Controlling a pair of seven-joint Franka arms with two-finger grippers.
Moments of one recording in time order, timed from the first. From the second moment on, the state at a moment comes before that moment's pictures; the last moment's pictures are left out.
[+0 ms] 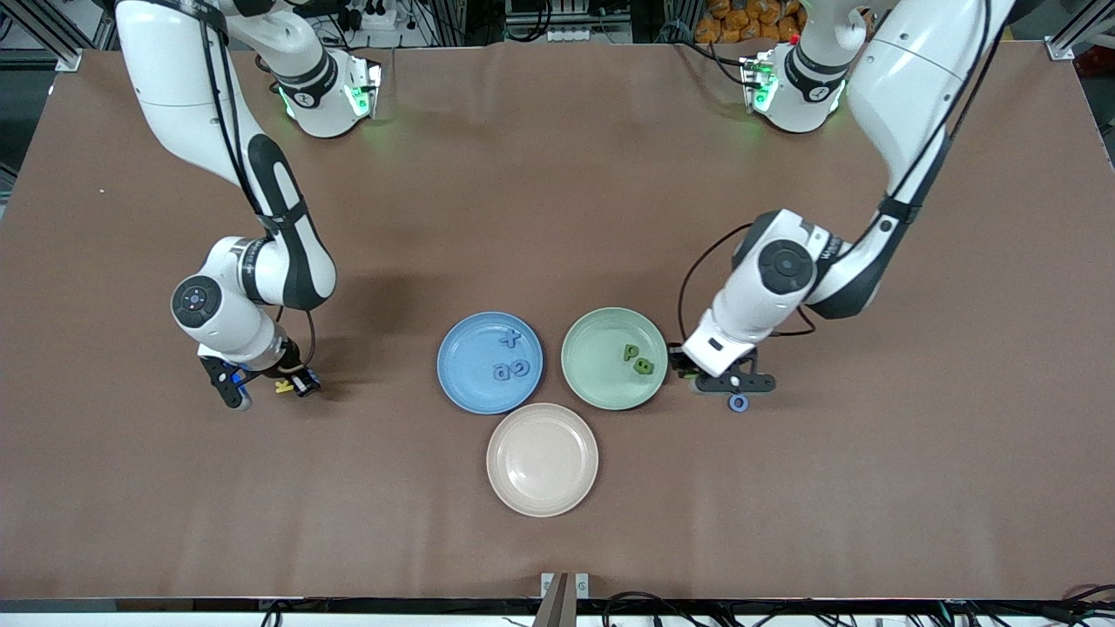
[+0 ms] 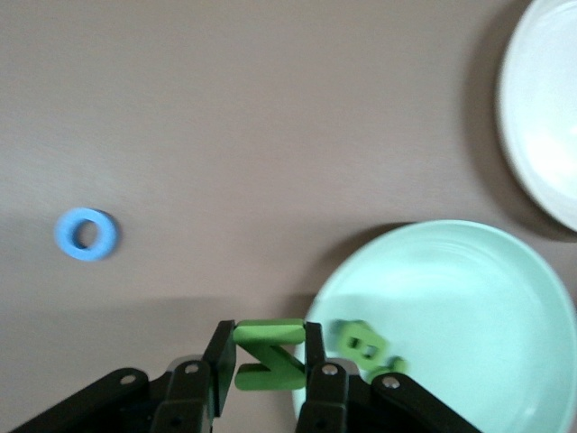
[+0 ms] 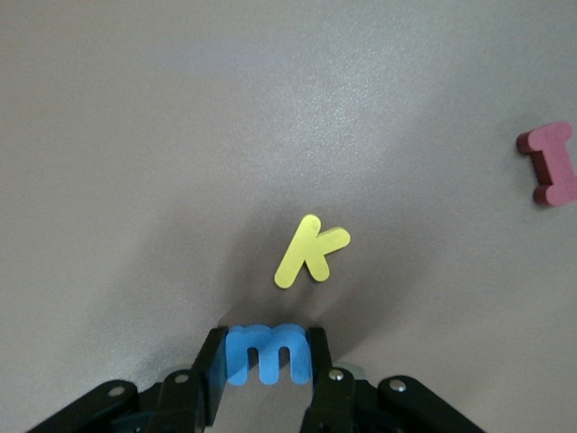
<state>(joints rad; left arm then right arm) -0.08 0.59 -0.41 -1.81 0.26 2.54 -0.64 0.40 0.60 -0.33 -2.00 0.34 2.63 0.73</state>
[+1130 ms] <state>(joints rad) -0.21 0.68 -0.38 -1.68 0.26 2.53 -0.86 0.61 0.53 -0.17 -1.82 0.29 2.49 0.61</state>
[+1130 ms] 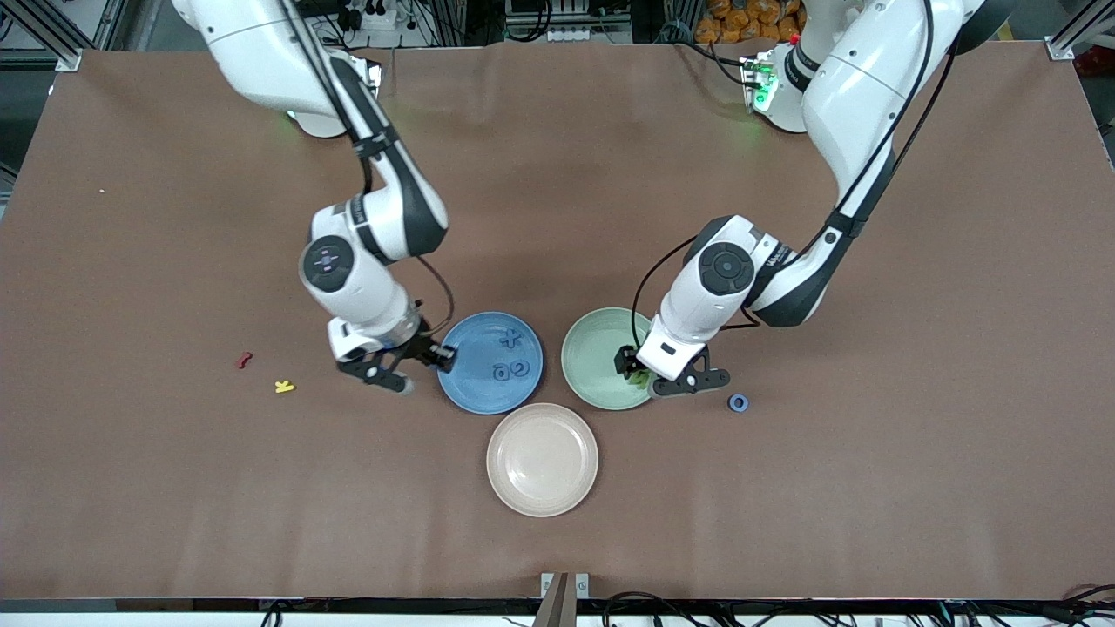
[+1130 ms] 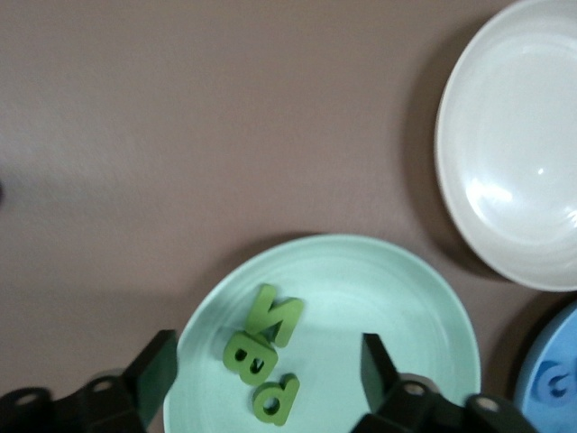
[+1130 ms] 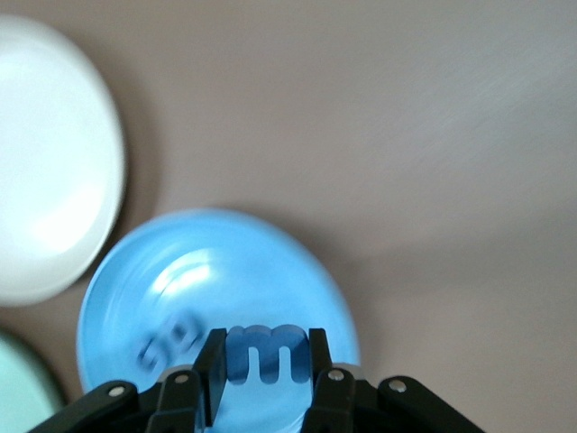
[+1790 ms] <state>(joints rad) -0.11 0.50 -0.34 -1.59 0.26 2.34 -0.75 0.72 0.58 -0.14 -1.77 0.29 2.50 0.61</state>
